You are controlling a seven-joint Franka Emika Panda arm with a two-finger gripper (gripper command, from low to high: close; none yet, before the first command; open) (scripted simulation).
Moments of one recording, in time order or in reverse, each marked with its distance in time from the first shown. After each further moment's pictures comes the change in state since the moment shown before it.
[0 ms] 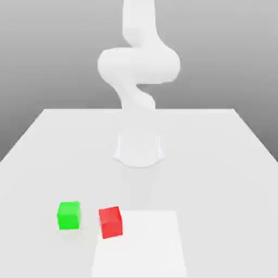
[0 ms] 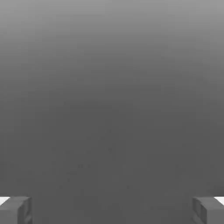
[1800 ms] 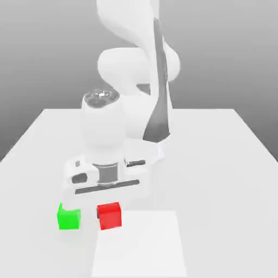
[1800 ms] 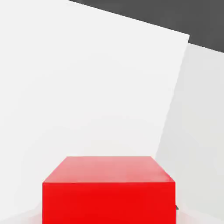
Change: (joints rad) arm 0.006 0.790 -0.155 -0.430 0.013 0.512 -0.439
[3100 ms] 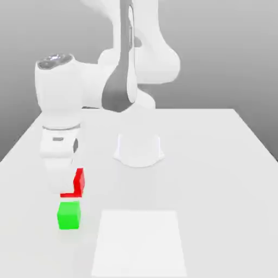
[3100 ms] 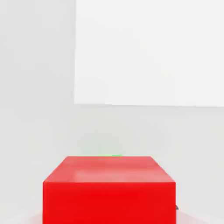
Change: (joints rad) arm -0.058 -0.210 -0.259 -0.020 -0.178 -0.191 -1.597
